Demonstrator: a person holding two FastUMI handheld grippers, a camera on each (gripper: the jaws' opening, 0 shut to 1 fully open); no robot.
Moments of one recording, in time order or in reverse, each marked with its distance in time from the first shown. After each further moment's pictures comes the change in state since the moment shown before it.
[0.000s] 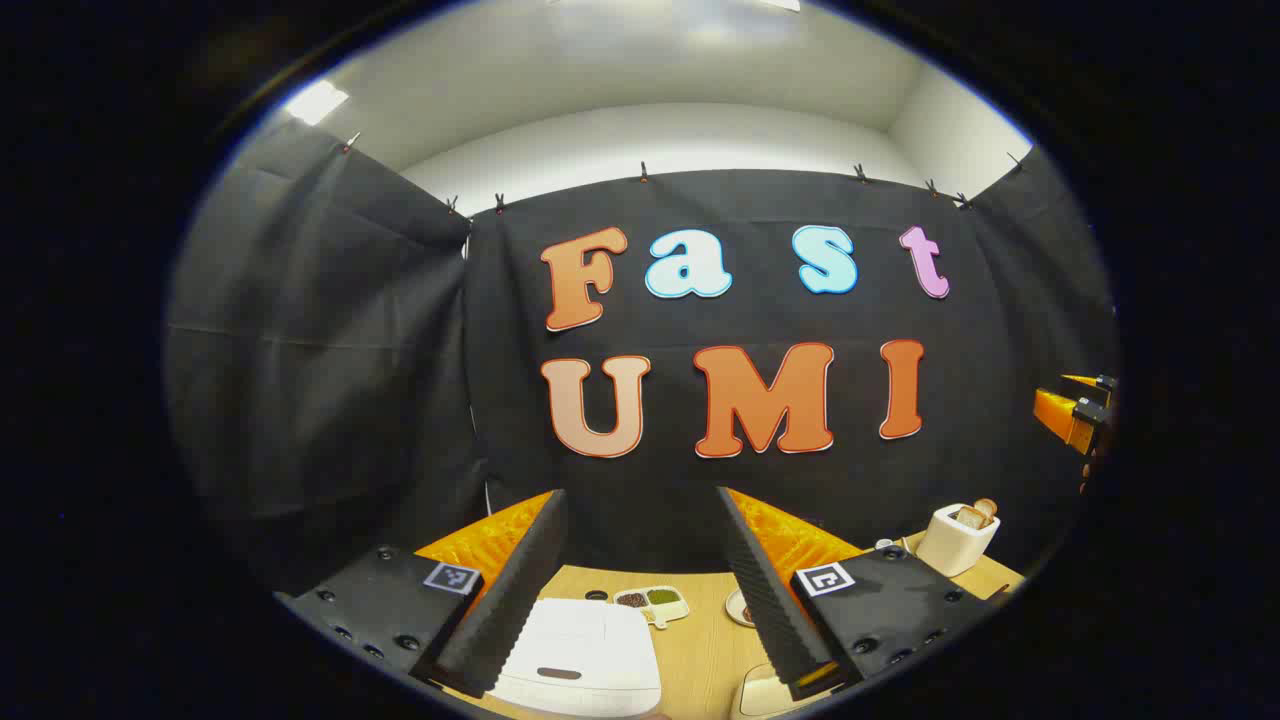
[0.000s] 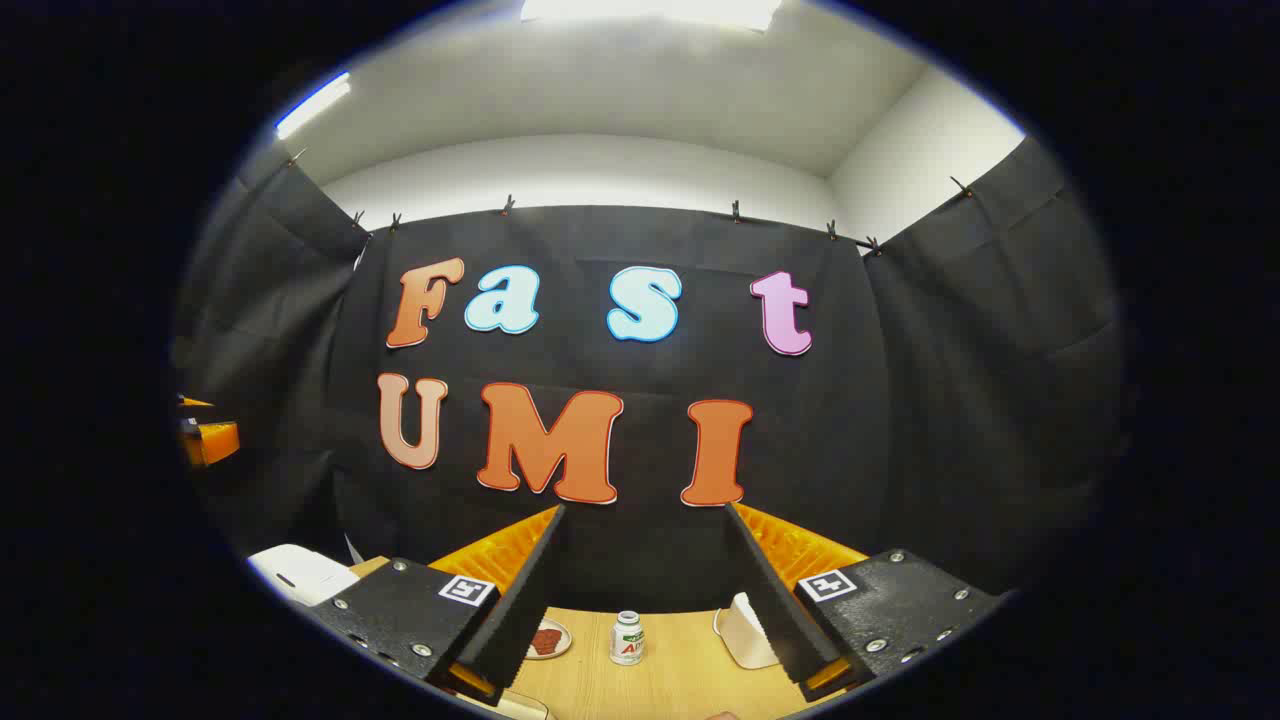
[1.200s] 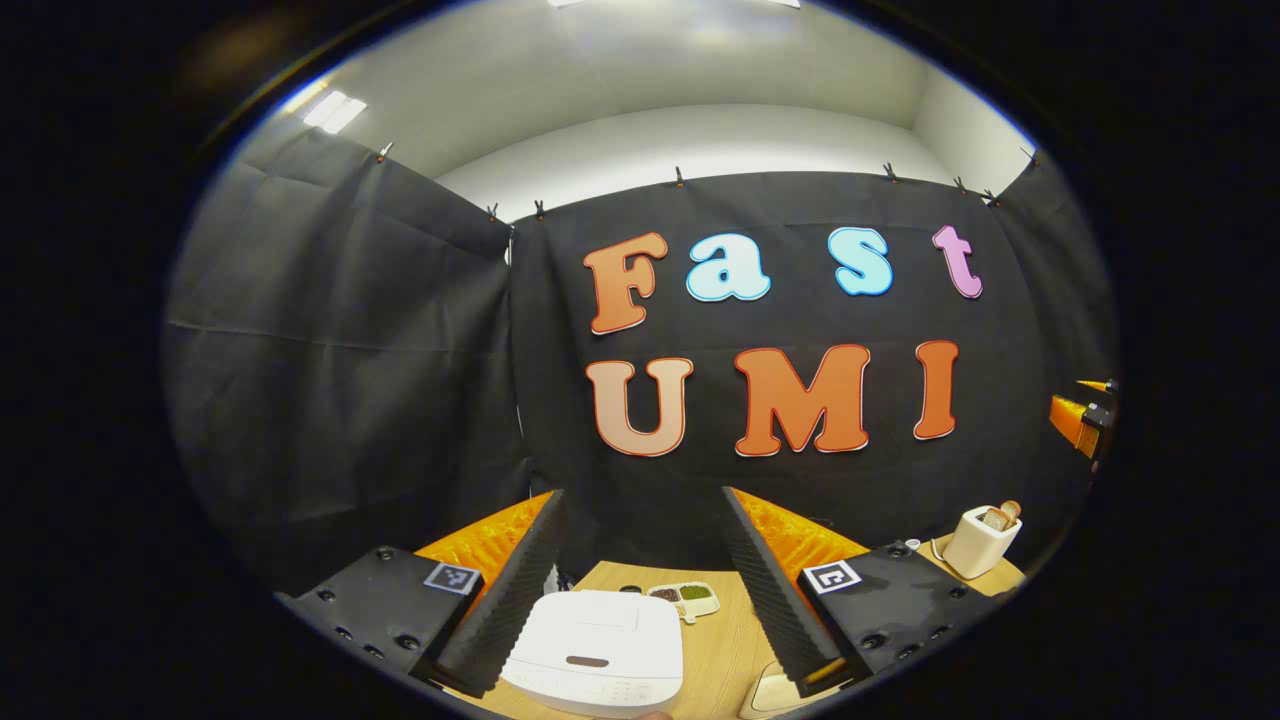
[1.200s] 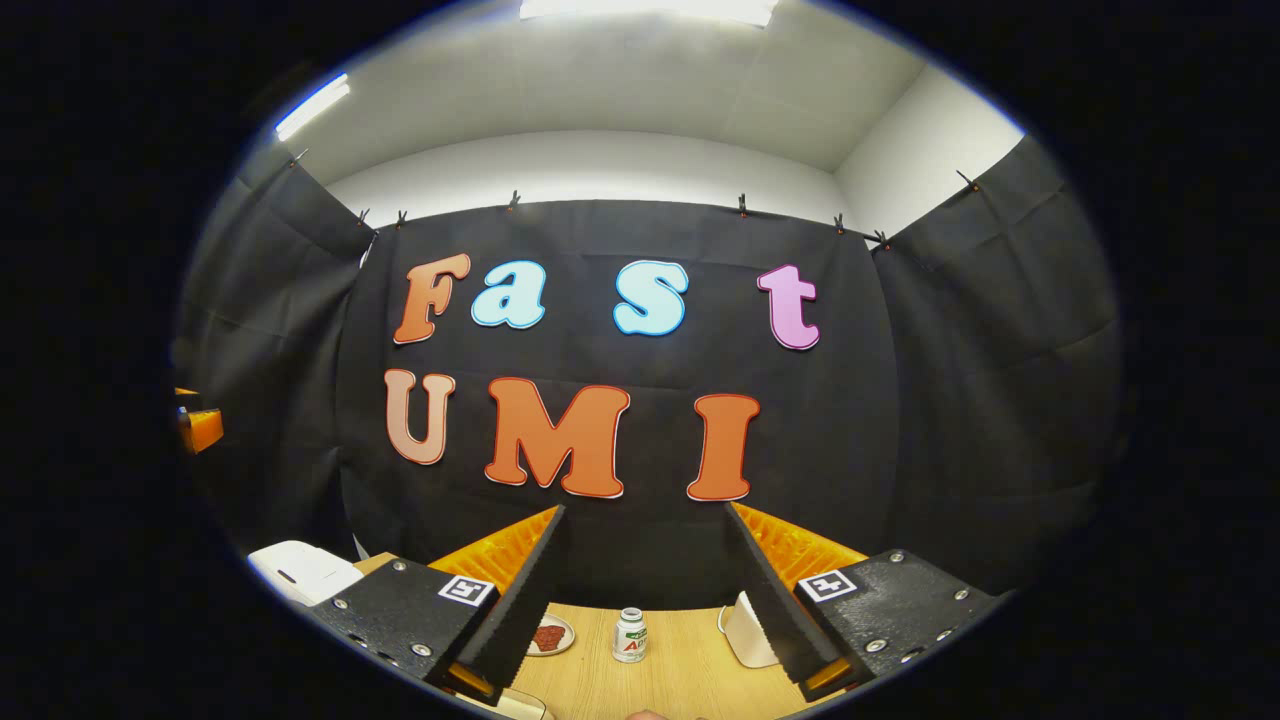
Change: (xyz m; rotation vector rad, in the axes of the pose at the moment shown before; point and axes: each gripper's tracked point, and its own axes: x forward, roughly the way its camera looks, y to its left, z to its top) left arm -0.028 0.036 0.010 -0.025 -0.003 0.127; right arm 0.001 -0.002 -0.002 0.002 0.027 0.011
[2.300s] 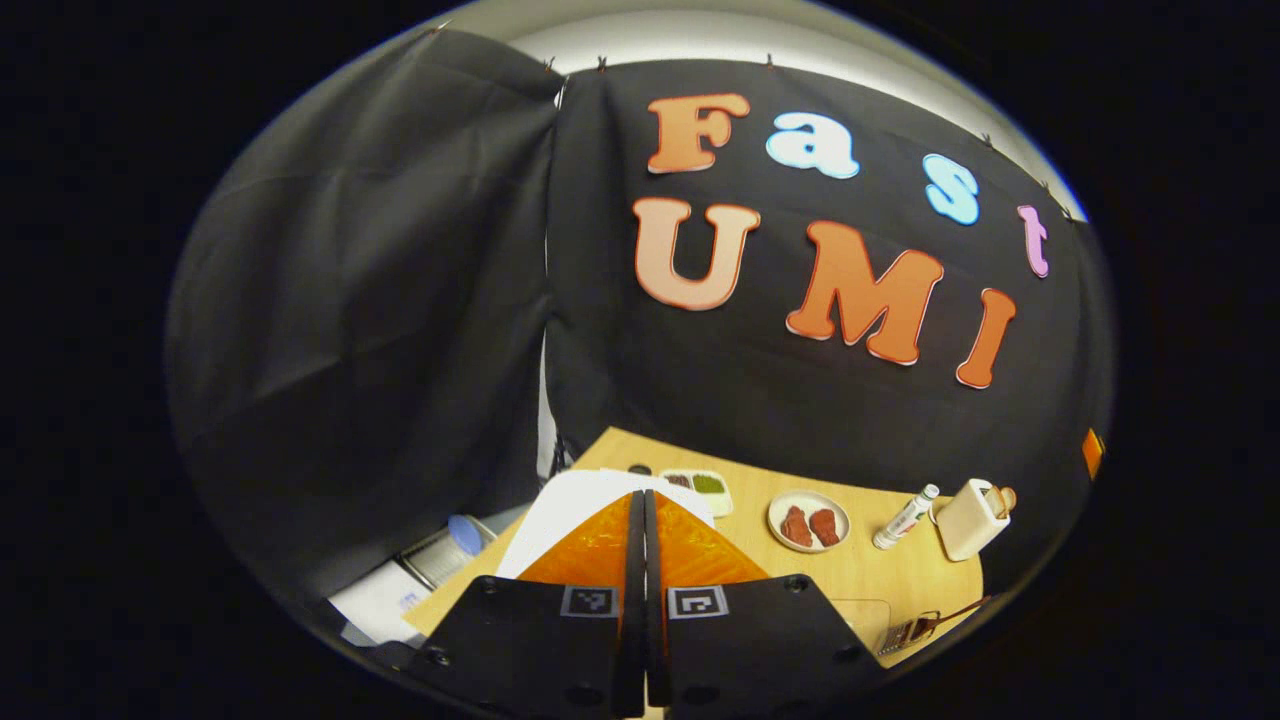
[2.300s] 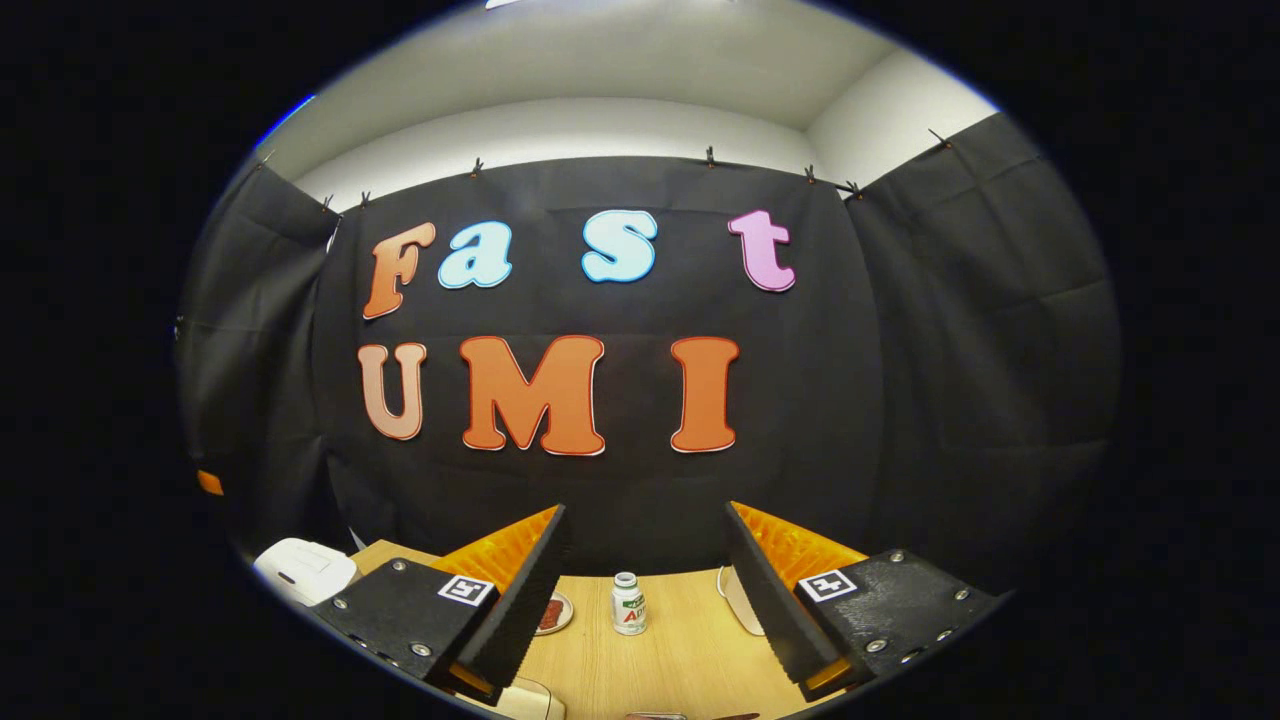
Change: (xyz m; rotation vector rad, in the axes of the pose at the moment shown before) left arm 0.042 0.055 -0.169 -0.194 0.554 0.021; right arm 0.007 -0.020 -0.067 0.077 0.151 -0.075
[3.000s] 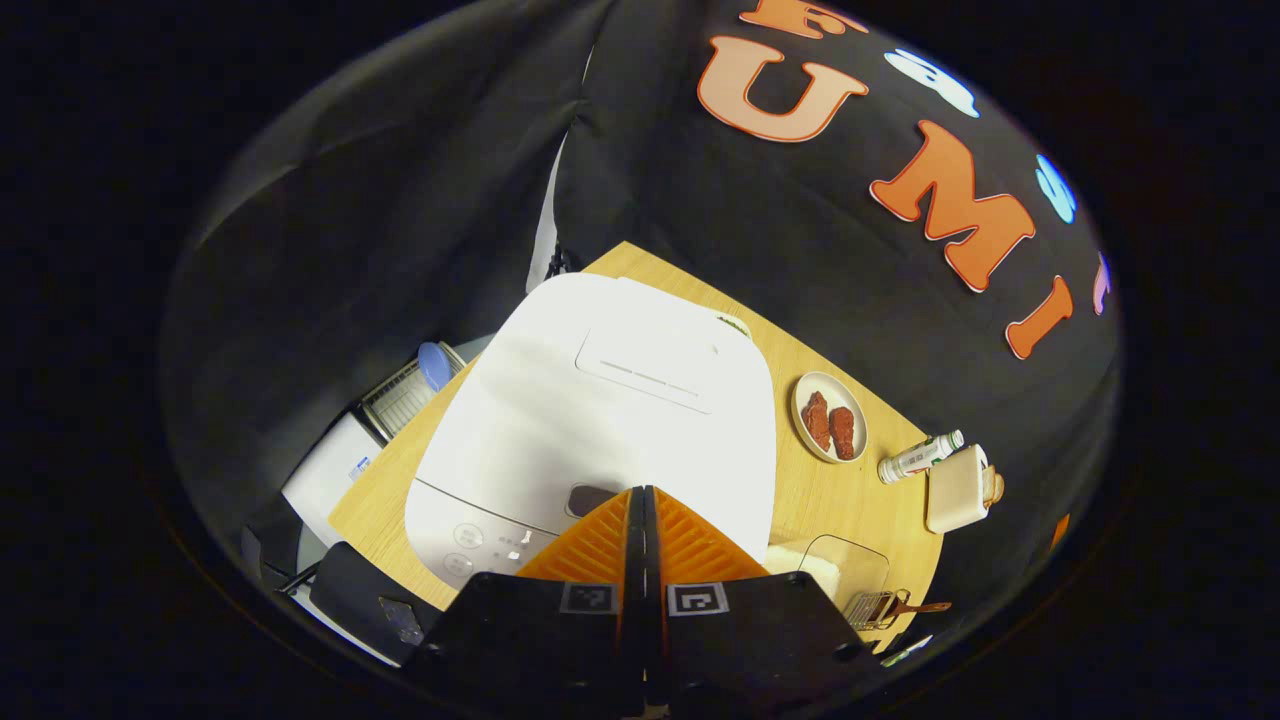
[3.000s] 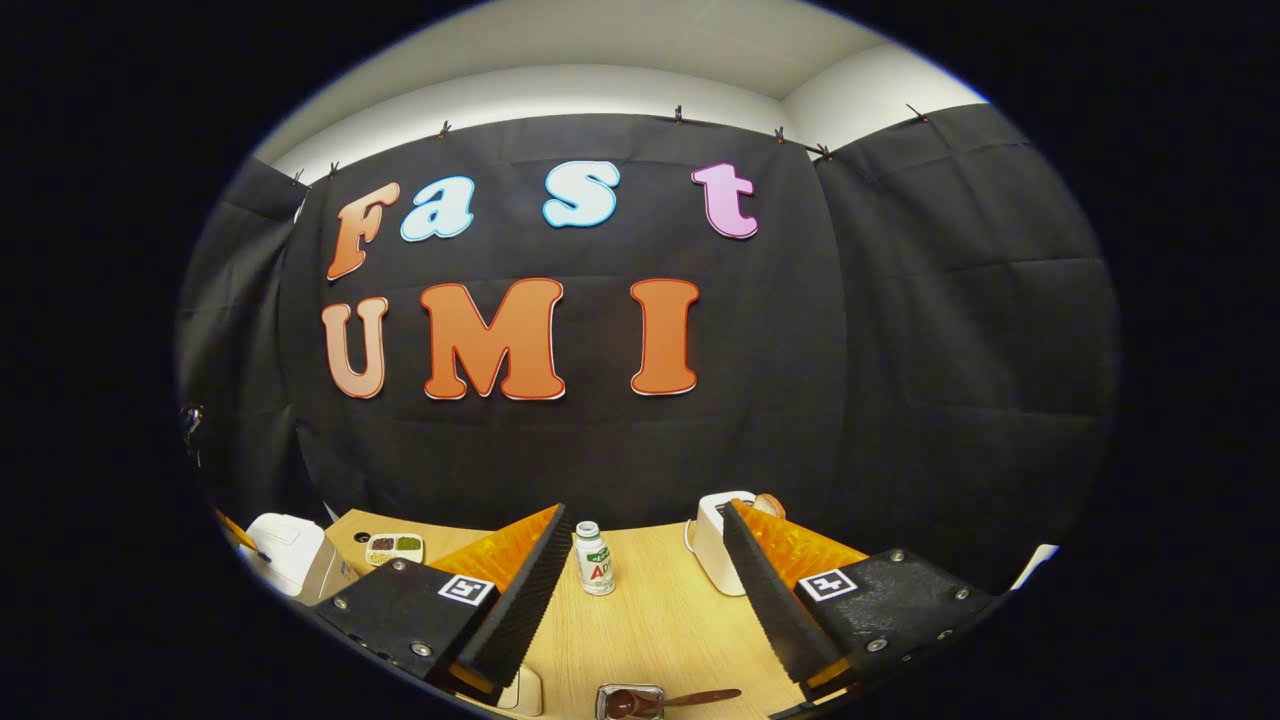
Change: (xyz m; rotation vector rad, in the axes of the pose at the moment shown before) left arm 0.090 0.021 -0.121 -0.189 0.478 -0.019; right arm -0.010 -0.031 -0.058 -0.022 0.121 -0.089
